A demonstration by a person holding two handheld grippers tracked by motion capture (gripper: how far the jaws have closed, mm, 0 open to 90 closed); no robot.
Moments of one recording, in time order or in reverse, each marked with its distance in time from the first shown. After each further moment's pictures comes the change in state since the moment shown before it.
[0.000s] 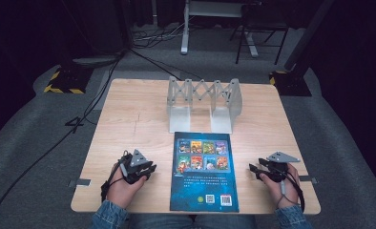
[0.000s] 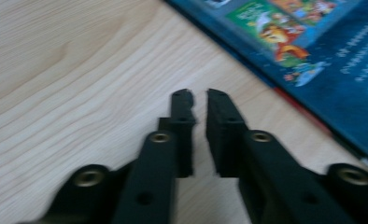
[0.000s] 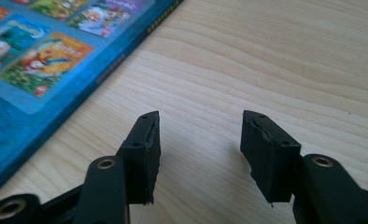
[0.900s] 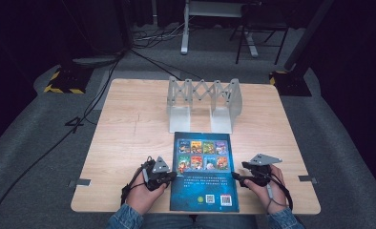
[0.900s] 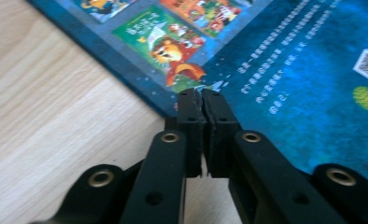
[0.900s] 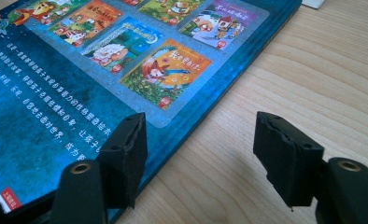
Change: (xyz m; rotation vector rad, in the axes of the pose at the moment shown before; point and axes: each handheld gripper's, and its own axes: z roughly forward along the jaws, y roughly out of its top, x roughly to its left) left arm -0.049 0.016 0.026 0.039 -0.127 0.064; right arm 0.052 0.017 0.008 0.049 0.153 -0.098
